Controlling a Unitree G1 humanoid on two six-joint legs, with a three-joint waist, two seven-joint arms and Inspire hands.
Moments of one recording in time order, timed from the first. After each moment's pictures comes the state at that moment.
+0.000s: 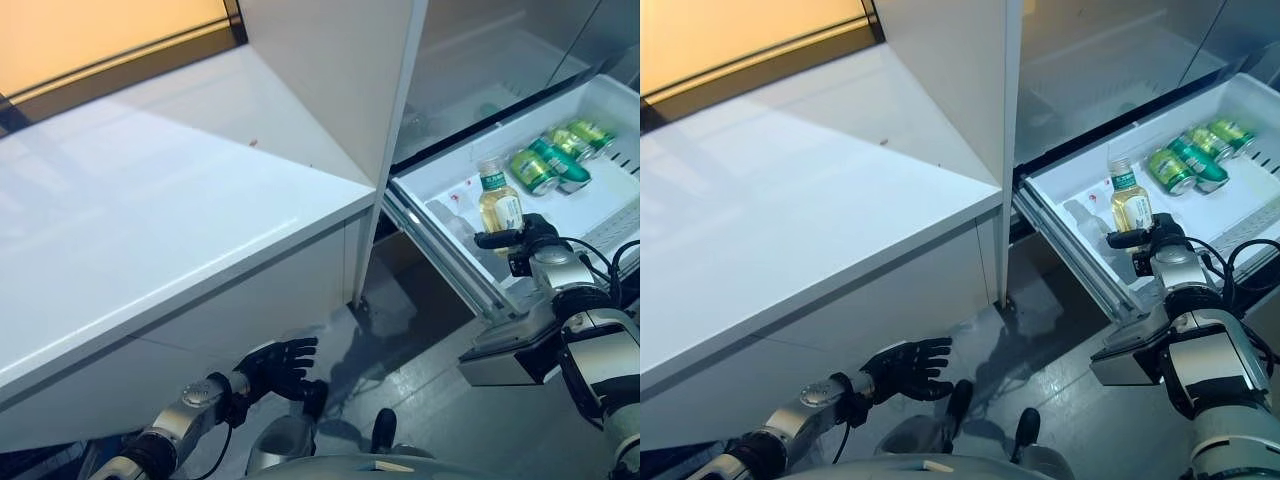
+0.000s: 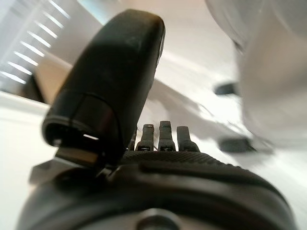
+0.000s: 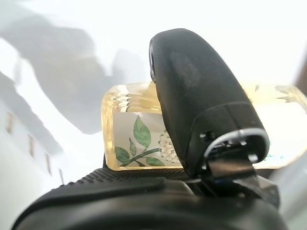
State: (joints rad) left arm -0.07 0.48 -0.58 0.69 -0.47 -0.09 -0.27; right arm -0.79 -0.70 0.33 1.11 0.20 0.22 -0.04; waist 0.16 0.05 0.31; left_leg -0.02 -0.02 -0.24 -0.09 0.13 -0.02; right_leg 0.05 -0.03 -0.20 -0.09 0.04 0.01
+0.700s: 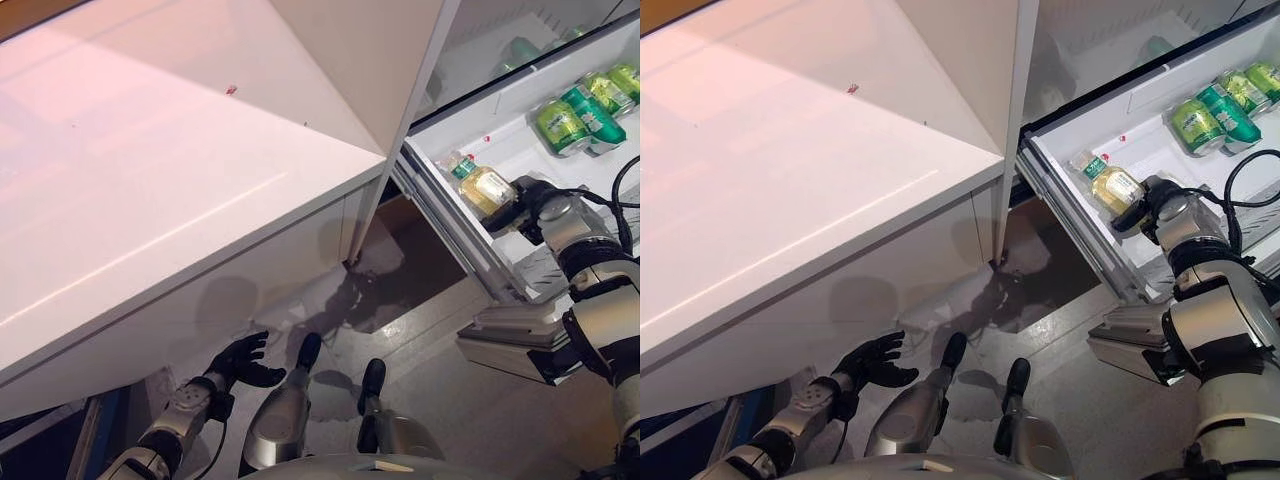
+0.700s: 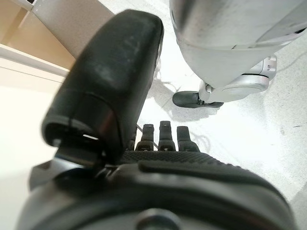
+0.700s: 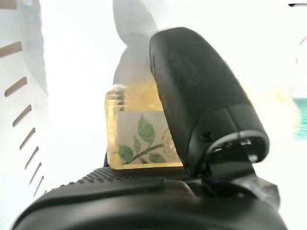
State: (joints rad) left arm -0.13 0.40 -0.43 0.96 -0.36 -0.16 -0.16; right arm -1.05 -0.76 0.52 1.15 -0.14 0.29 0.20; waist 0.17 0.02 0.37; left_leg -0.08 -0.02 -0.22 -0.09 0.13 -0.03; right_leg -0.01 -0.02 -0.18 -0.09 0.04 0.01
